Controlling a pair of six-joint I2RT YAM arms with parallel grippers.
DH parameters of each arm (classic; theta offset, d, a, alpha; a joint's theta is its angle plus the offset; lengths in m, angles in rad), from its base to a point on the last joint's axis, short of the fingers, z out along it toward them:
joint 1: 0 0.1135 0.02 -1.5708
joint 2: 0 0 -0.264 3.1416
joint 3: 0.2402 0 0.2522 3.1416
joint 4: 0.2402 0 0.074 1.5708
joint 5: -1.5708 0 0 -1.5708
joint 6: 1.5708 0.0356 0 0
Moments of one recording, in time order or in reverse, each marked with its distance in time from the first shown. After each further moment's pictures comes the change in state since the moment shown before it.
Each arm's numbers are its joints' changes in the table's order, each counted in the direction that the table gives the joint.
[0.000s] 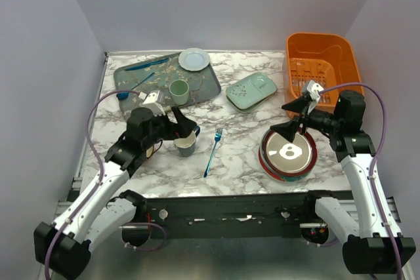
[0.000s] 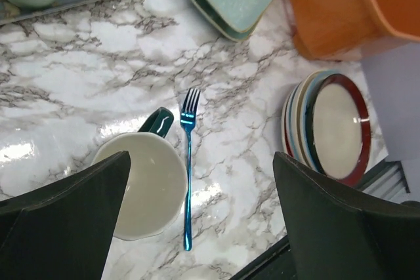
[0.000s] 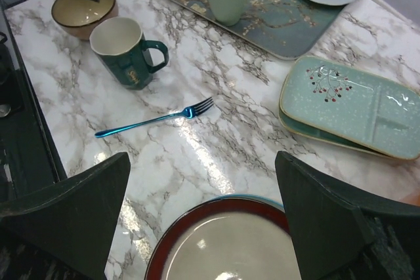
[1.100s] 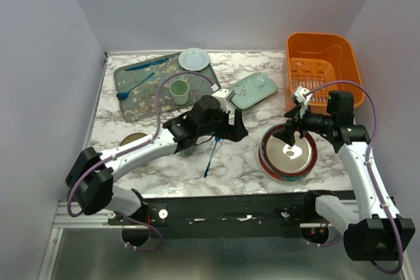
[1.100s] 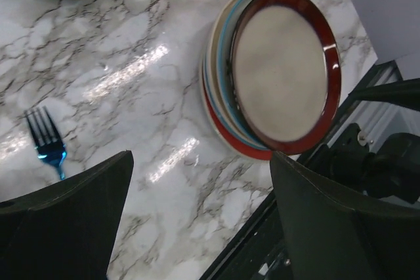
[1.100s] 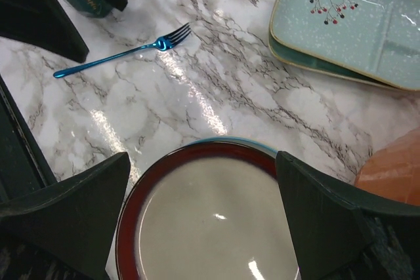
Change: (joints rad) left arm -0.449 0.594 0.369 -0.048 0.092 0.059; right arm 0.001 0.115 0.011 0.232 -0.108 -0.280
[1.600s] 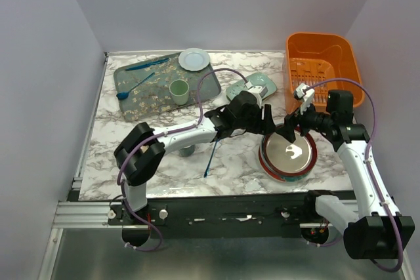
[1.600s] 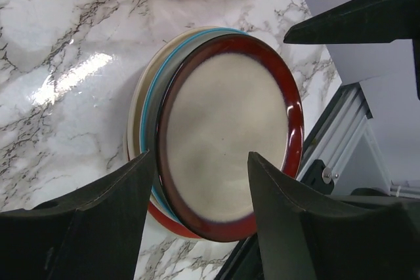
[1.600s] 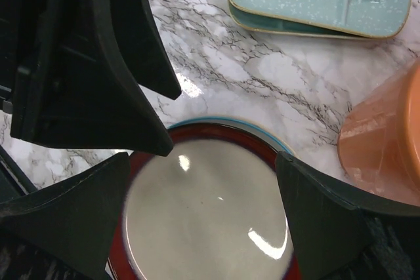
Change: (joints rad) left arm -0.102 0.447 0.319 -0.169 -0.030 -0.132; right arm 0.000 0.013 0.002 -0.017 -0.173 0.102
